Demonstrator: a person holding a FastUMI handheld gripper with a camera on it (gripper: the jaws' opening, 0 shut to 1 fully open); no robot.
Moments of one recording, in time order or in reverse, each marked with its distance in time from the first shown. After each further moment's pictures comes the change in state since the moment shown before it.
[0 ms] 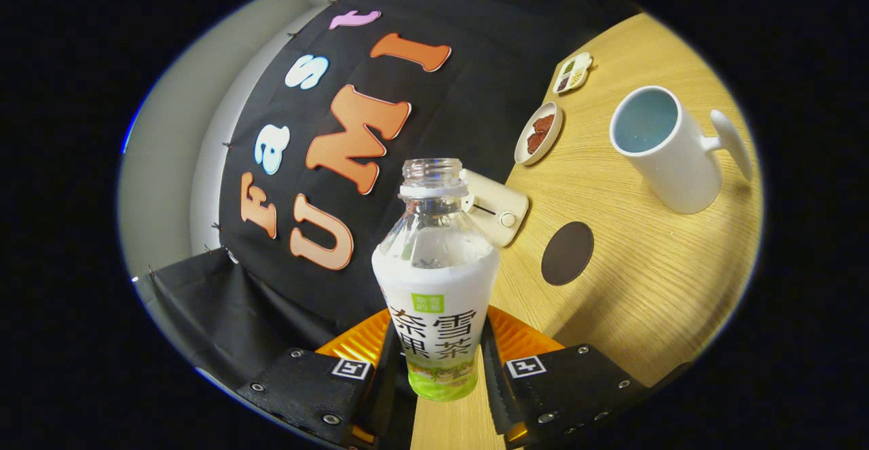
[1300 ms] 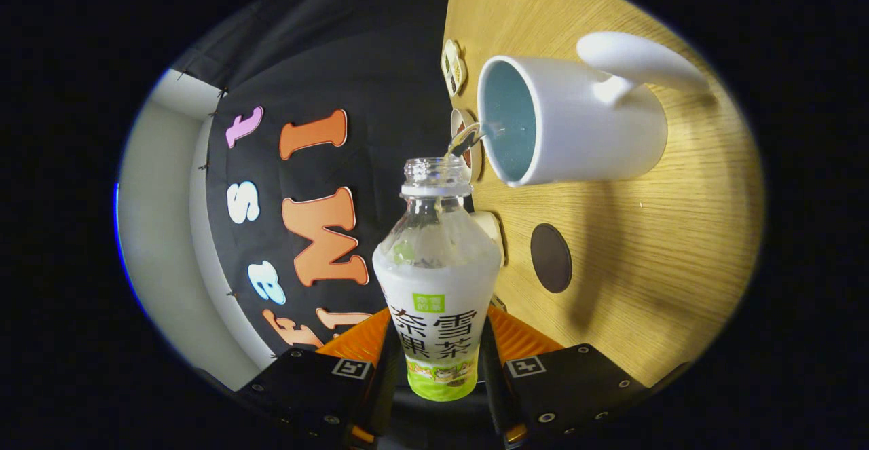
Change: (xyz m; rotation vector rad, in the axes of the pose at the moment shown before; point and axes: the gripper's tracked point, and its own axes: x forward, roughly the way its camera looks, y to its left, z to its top) arm 0.011 -0.032 0.064 0.586 -0.116 0.006
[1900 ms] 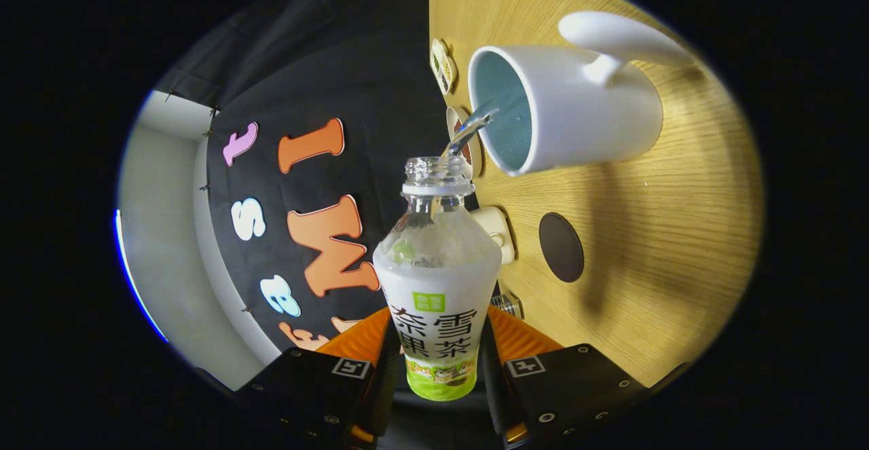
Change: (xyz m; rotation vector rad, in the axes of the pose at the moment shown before) arm 0.002 0.015 0.001 0.099 0.004 0.034
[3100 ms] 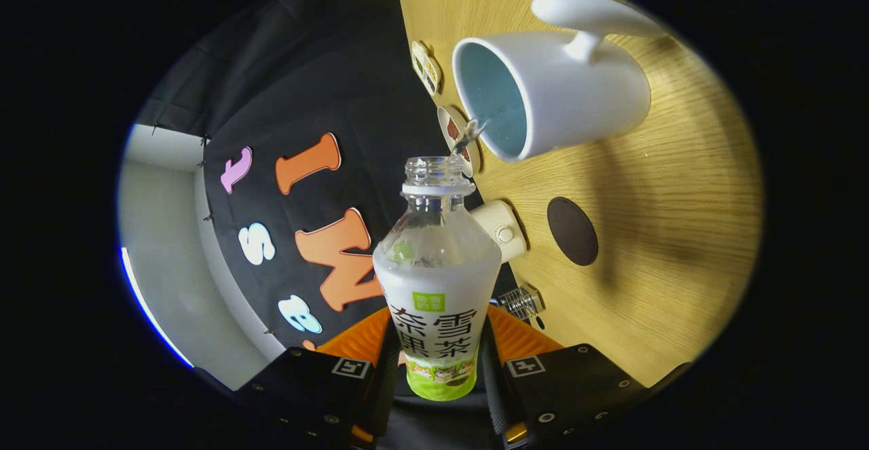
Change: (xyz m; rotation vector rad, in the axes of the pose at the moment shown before) arm 0.001 0.011 -0.002 0.138 -0.001 0.022
